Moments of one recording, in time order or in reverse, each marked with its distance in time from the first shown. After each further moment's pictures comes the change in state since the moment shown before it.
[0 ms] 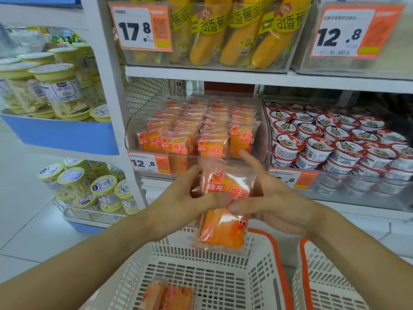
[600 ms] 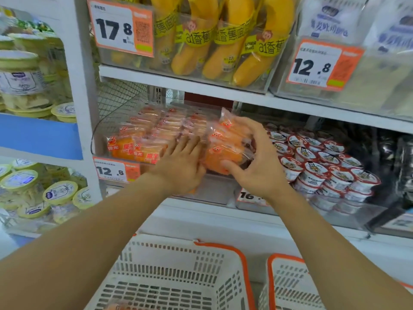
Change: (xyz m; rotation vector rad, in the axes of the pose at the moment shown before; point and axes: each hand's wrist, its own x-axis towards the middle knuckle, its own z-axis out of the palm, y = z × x) left_hand 0.129 -0.020 -0.012 1.268 0.187 0.194; right_hand 0.048 -0.023 -0.069 -0.931 0.569 -0.692
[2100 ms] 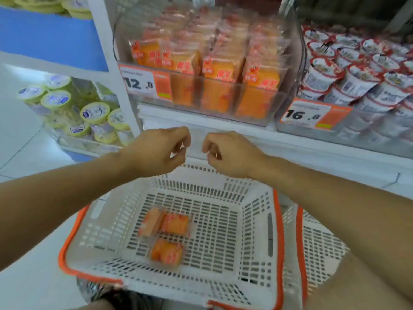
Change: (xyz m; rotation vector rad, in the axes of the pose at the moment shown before) left_hand -0.138 -0.062 0.052 -0.261 -0.046 0.085; right_hand -0.077 -0.006 0.121 -0.190 -0.834 0.180
